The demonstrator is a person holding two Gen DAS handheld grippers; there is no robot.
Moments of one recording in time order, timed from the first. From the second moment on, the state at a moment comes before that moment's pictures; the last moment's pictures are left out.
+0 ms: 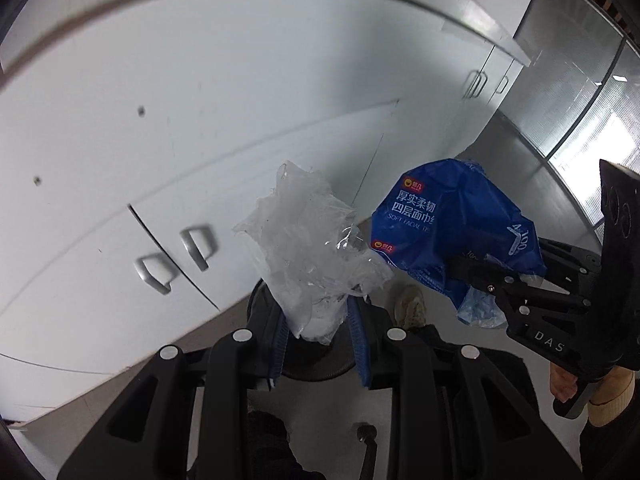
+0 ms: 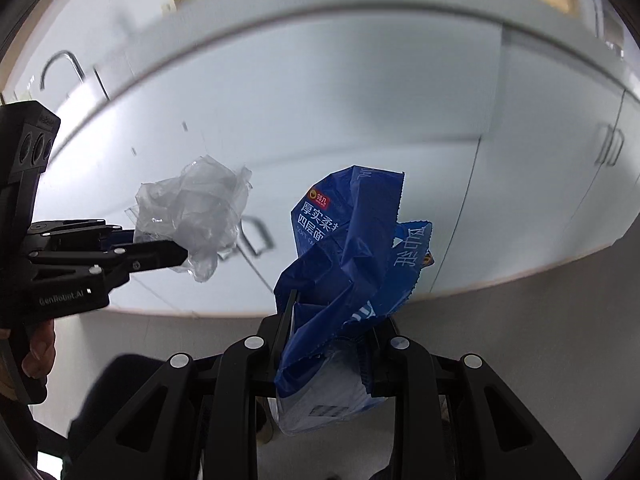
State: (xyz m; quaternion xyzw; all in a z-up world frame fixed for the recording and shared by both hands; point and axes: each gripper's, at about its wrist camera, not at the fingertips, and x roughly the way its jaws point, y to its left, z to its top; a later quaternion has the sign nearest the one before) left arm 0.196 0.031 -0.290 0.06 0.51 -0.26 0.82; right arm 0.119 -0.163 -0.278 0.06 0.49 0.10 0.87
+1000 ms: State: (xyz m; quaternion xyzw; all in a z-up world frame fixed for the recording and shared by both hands) left arm 0.262 0.029 -0.501 -0.06 0.67 -0.23 0.70; right arm 0.202 -0.150 -0.443 0.02 0.68 0.09 0.72
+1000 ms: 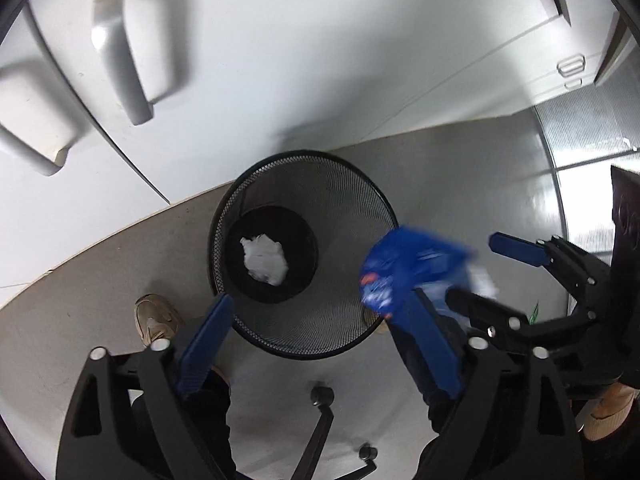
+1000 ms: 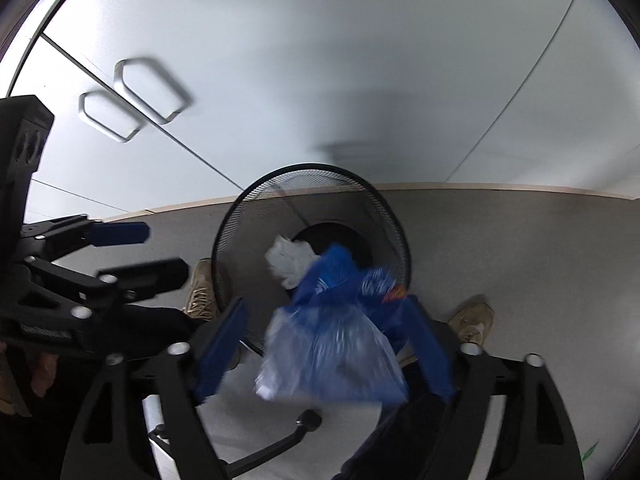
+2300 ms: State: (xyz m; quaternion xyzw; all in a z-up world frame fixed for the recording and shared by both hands) left arm 0.190 0.084 -0.224 -0.06 0.48 -0.27 0.83; right arm 0.143 -0.166 -0.217 0.01 0.55 0.08 0.83
